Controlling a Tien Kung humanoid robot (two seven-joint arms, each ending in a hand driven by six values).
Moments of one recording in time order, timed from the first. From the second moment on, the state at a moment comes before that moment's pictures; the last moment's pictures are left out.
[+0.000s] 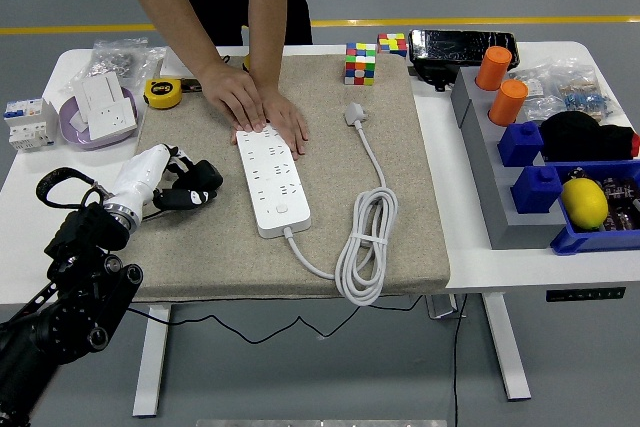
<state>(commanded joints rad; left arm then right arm) -0.35 0.04 -1.37 -0.94 2.23 0.12 0.04 0.07 -0.12 1.47 0.18 -1.51 0.03 -0.09</state>
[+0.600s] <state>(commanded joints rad) -0.41 0.13 -1.24 -1.02 2.14 0.12 0.04 0.08 -0.12 1.48 0.18 -1.50 0.03 -0.09</state>
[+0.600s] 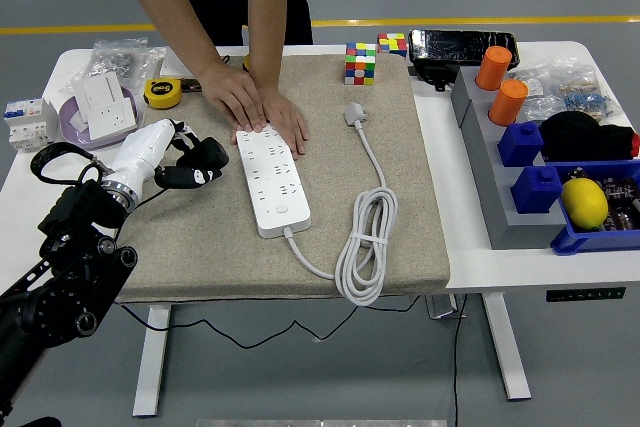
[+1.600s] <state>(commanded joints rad) -0.56 0.18 -0.93 -0.96 2.11 0.14 0.02 0.08 -0.13 1.47 0.18 -1.51 0.03 -0.09</state>
